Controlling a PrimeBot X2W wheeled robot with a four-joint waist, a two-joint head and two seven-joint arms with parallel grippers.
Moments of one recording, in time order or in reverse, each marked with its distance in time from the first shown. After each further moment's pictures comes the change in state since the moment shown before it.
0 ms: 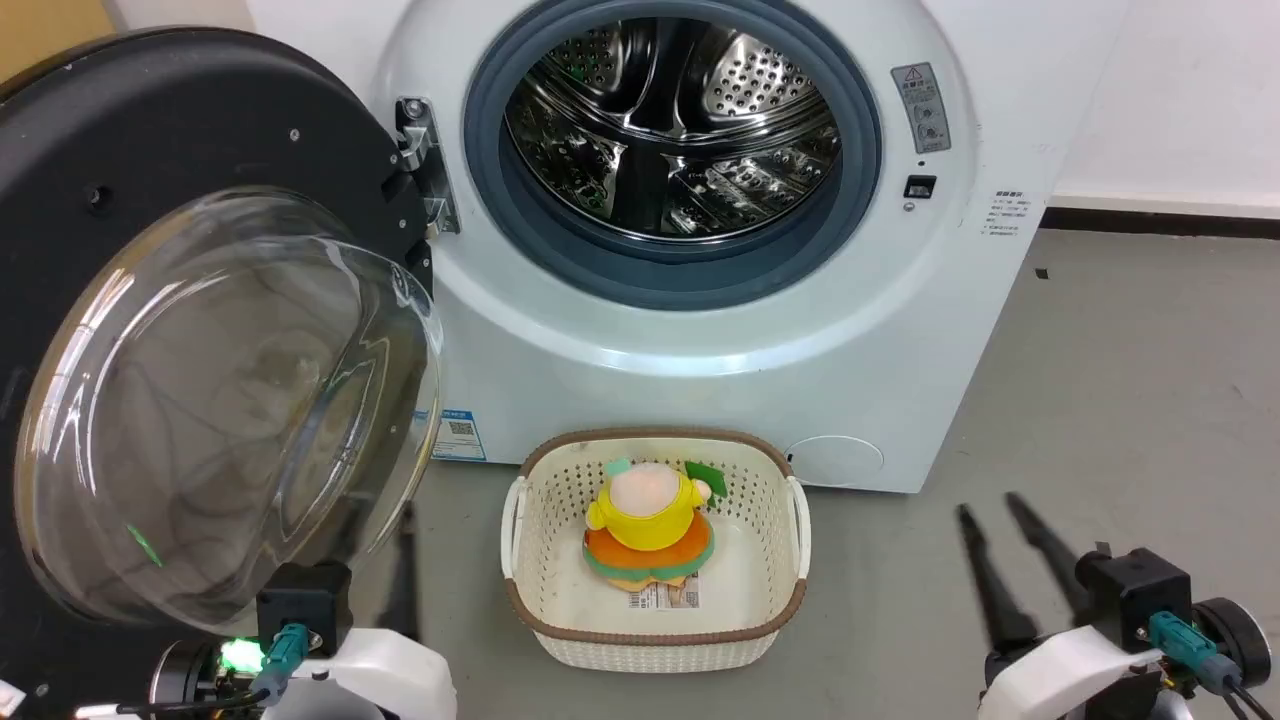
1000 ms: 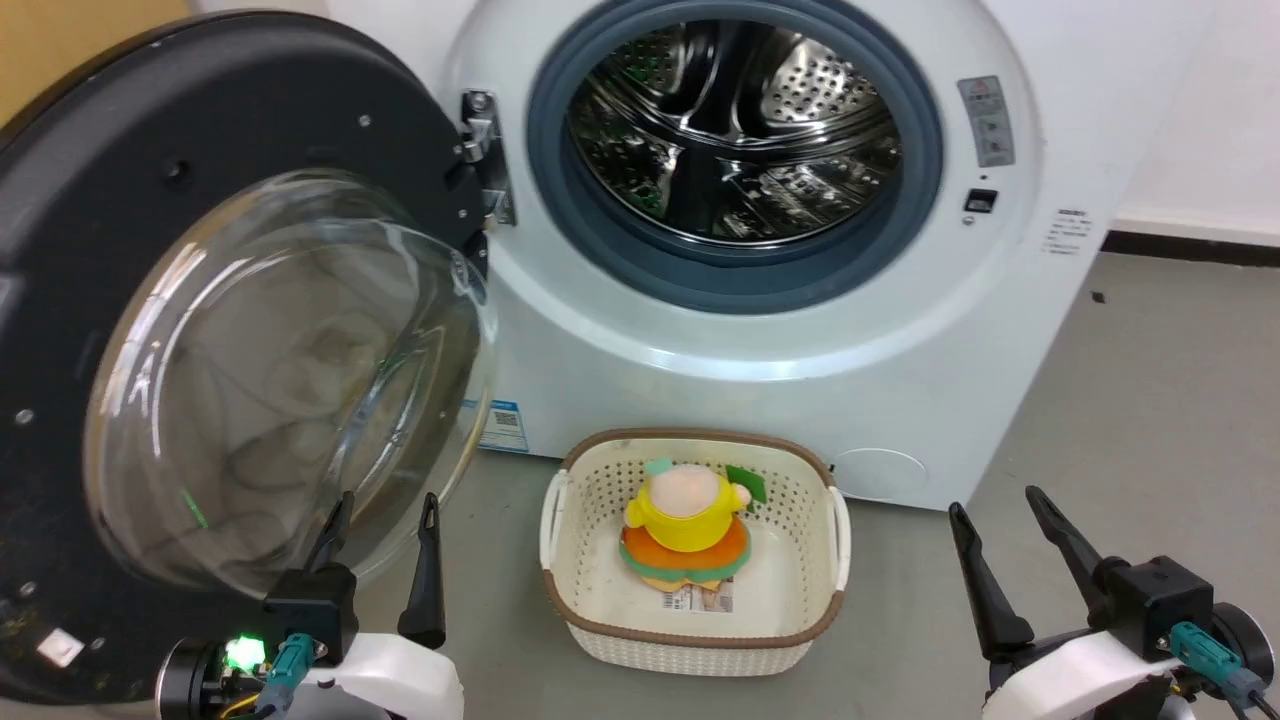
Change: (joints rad) left arm 0.001 0.001 -0.019 -0.004 0.000 0.018 -0.054; right arm 0.003 -0.008 0.001 0.010 0.051 0.000 -0.055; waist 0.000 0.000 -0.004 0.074
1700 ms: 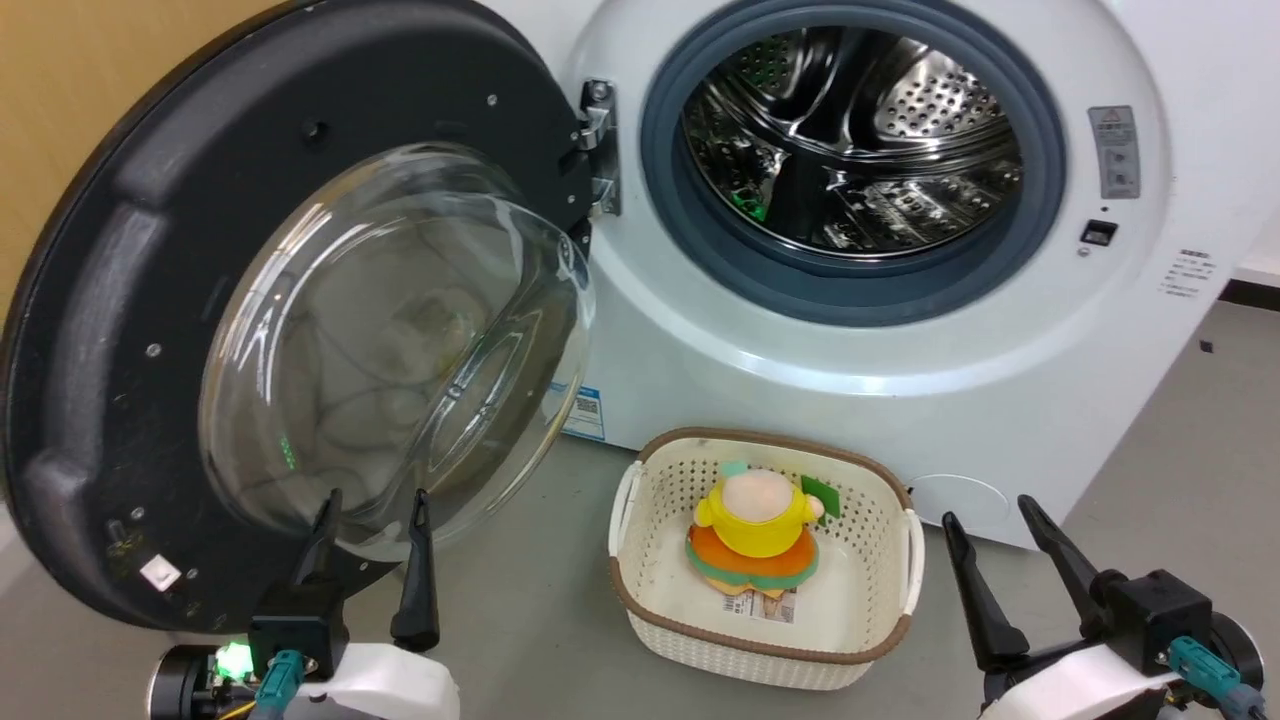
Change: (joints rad) left arm 0.017 0.003 -0.005 -0.026 -0.007 0.026 -0.044; right arm 0.009 -0.017 0.024 0.021 0.035 0.000 -0.044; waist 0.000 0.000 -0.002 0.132
